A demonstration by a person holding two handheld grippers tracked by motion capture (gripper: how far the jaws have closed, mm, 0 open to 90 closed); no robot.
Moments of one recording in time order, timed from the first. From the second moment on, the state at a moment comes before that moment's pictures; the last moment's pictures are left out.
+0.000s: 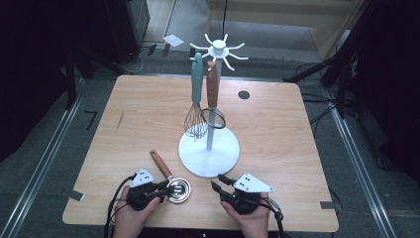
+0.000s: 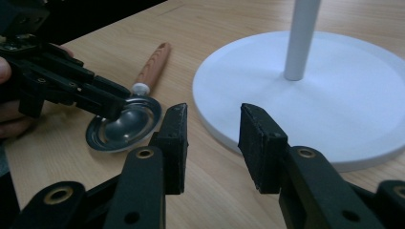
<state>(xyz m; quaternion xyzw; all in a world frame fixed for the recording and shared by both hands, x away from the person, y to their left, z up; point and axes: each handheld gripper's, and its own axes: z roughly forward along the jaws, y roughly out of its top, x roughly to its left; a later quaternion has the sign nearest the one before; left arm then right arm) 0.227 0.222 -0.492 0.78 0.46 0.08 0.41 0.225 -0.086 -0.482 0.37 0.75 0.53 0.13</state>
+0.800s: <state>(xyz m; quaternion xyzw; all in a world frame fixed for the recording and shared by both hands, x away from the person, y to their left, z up) 0.217 0.189 -0.493 0.80 0.41 0.02 0.44 0.223 -0.054 -0.497 0.33 0.81 0.48 0.08</state>
